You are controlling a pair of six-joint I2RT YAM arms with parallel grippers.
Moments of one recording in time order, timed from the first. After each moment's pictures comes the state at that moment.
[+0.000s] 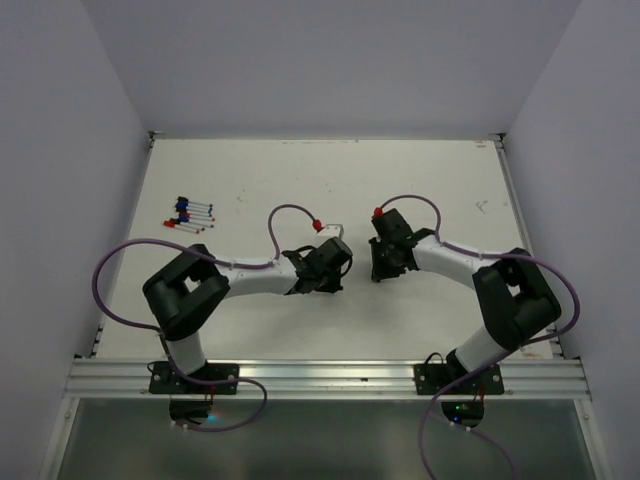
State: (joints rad) left arm -0.97 1.78 1.00 -0.19 -0.24 -0.80; right arm 0.53 1.59 0.85 -0.40 0.02 0.44
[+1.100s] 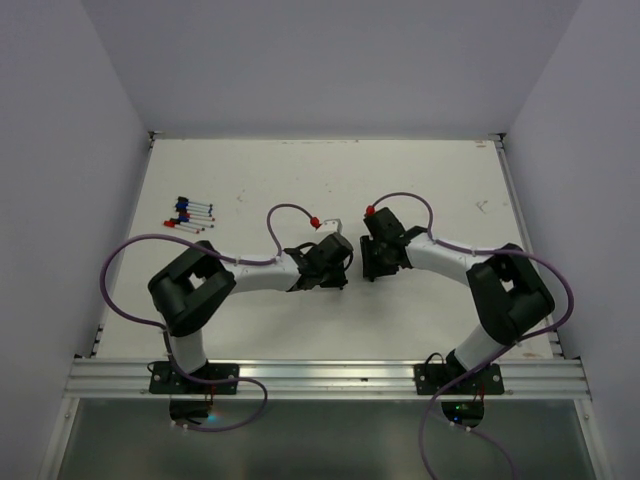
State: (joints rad) left arm -0.94 1.82 1.02 -0.13 -0.22 -0.89; right arm 0.57 1.63 0.89 -0.39 0.04 0.45
